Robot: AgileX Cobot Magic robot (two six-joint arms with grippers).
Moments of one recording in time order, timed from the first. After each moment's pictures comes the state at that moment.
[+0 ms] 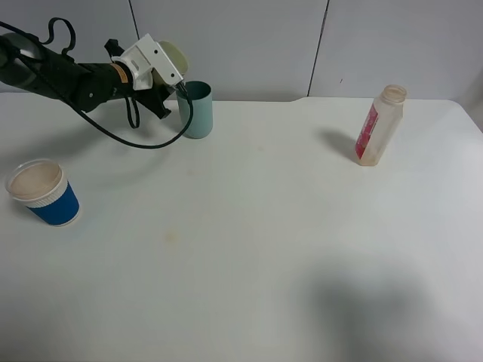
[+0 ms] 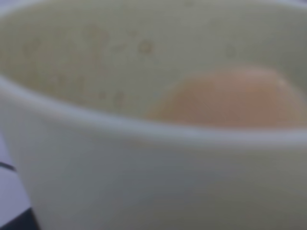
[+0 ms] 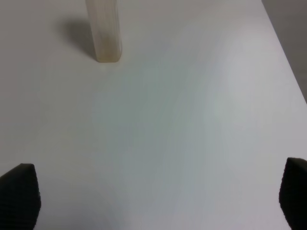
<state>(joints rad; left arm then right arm) -0.19 2.16 -1.28 0.35 -0.46 0.43 -0.04 0.00 -0.49 -0.05 1.07 -0.06</state>
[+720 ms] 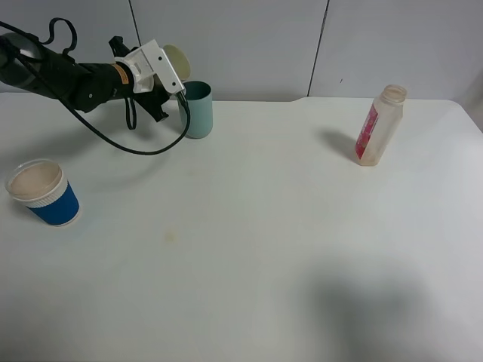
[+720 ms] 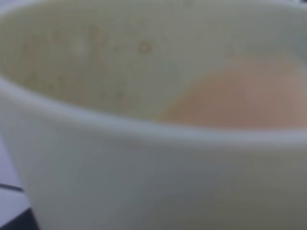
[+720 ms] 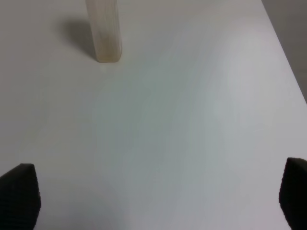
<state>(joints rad) -0.19 2.16 -1.28 0.40 -0.46 0.55 -0.04 0.00 -0.49 -0.05 1.07 -0.06</state>
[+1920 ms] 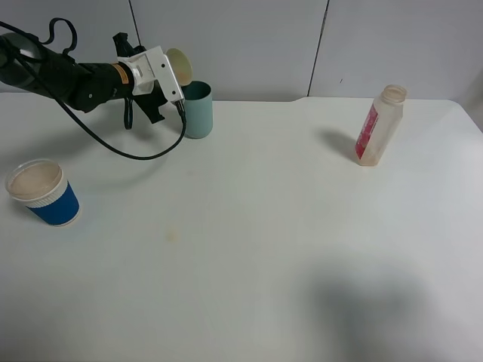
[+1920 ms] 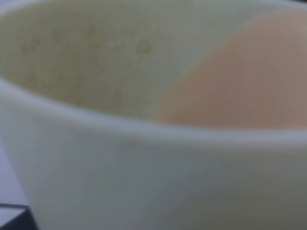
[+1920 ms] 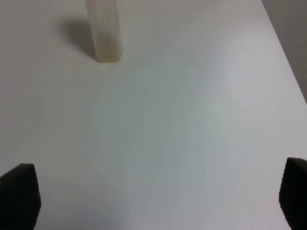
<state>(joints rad) -0.19 2.16 -1.28 0.41 -0.47 0.69 -0.04 0.00 -0.49 -0.05 1.07 -0.06</state>
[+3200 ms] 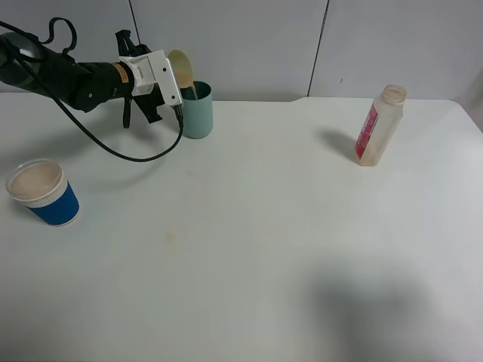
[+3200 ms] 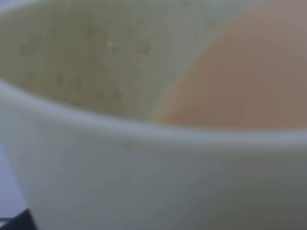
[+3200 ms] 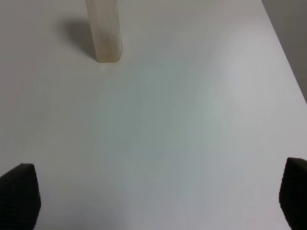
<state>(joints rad) -0.19 2.16 -1.28 0.41 -0.48 0.79 -0.04 0.00 -0.49 -0.05 1.07 -0.06</state>
